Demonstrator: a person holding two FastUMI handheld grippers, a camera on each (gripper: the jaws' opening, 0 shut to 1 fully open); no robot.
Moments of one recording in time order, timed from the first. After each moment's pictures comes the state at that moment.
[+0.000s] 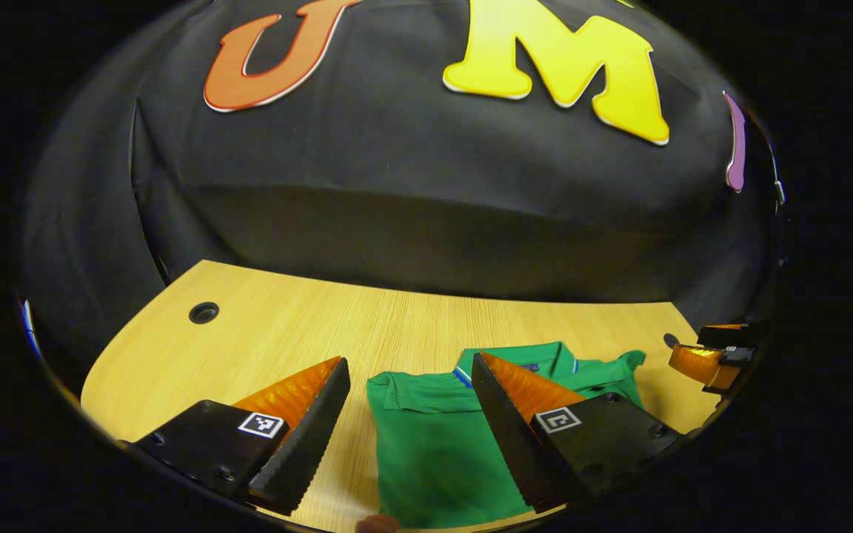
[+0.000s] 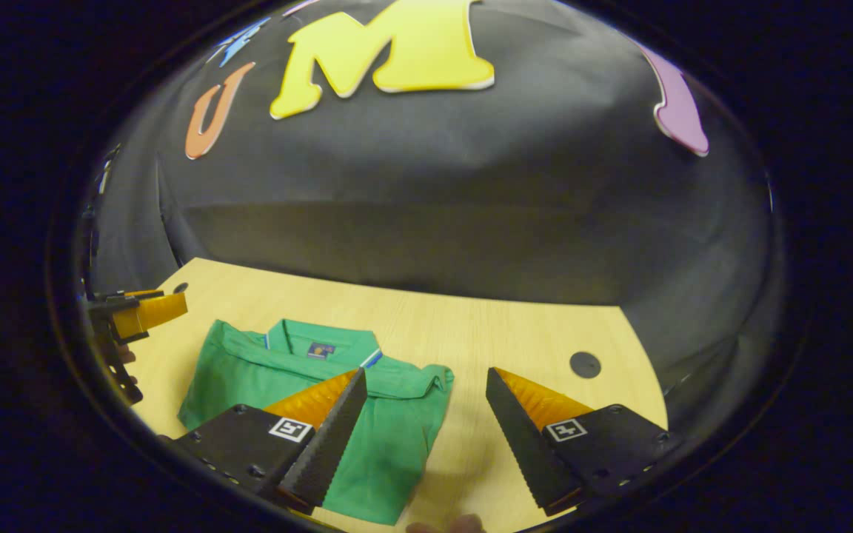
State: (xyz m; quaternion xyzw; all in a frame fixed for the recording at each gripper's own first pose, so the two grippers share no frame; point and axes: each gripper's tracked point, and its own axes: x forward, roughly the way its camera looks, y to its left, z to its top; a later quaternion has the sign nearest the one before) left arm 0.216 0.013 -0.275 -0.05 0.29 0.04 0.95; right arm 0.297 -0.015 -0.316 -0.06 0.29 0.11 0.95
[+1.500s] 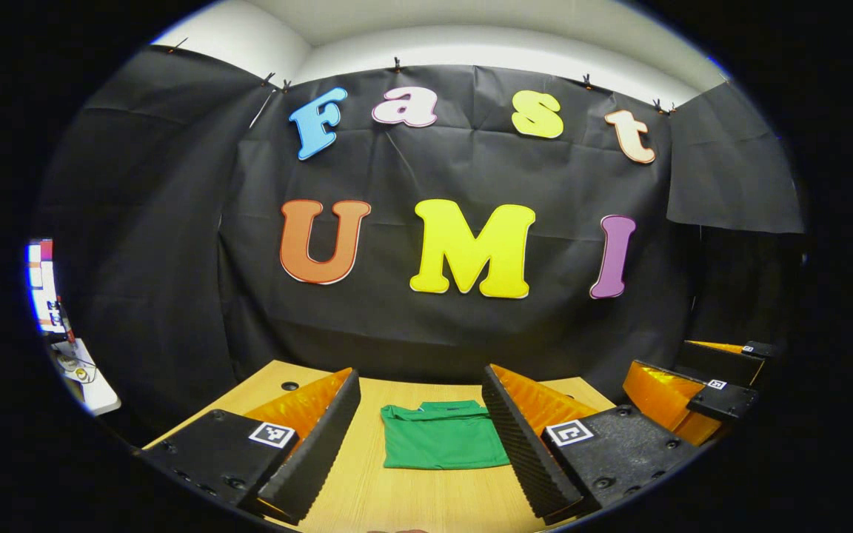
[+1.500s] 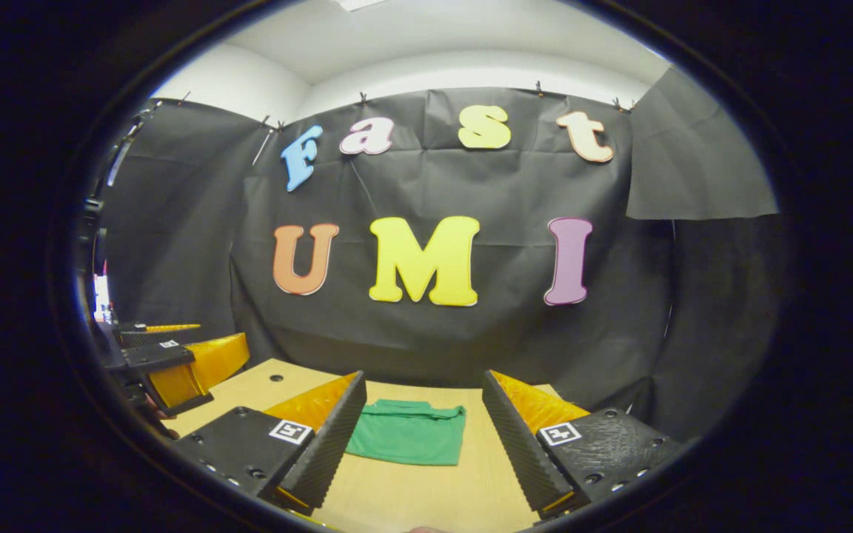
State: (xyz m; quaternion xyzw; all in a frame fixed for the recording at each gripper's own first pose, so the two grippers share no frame) left arm -0.072 -0.025 0.013 -0.03 0.08 0.00 1.00; right arm -0.059 0.022 -0.055 -0.01 0.04 0.08 1.00
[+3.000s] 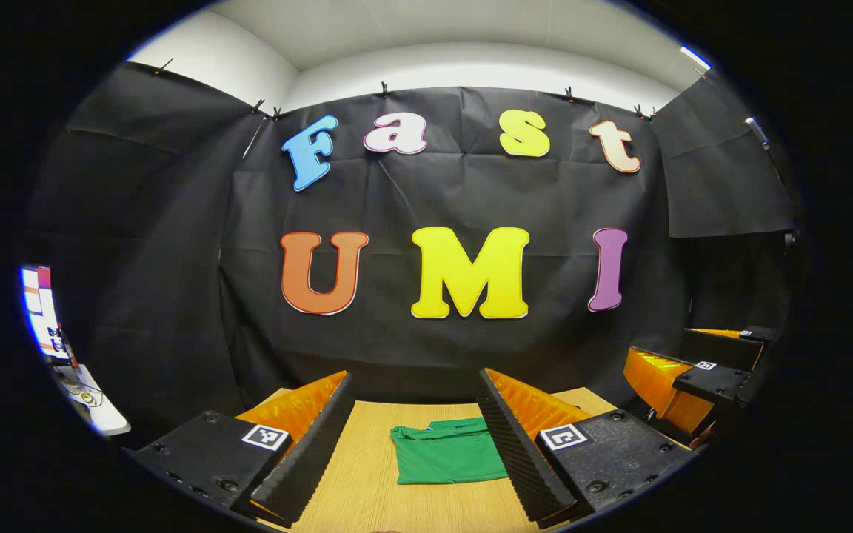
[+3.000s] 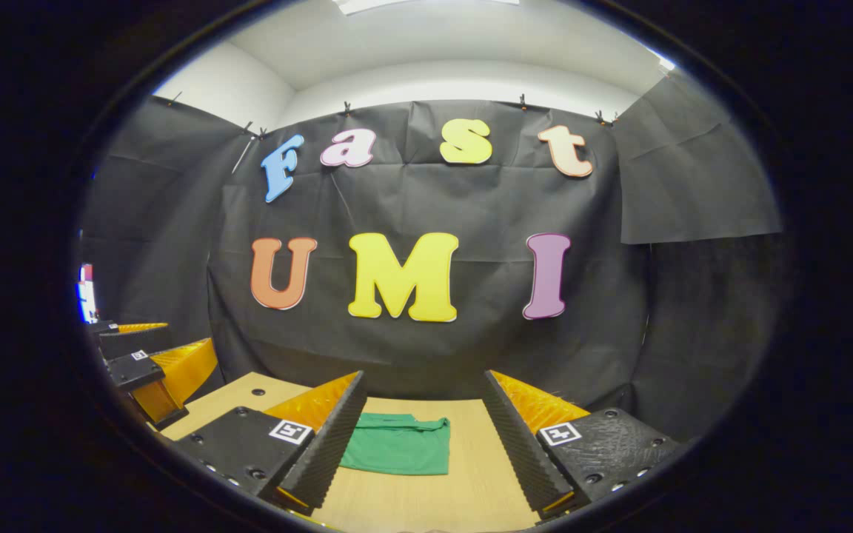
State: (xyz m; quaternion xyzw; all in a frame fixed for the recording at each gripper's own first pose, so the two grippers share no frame) left arm -0.078 -0.016 0.032 0.00 0.05 0.00 1.00; right arm -0.060 0.017 -0.040 0.00 0.02 0.03 1.00
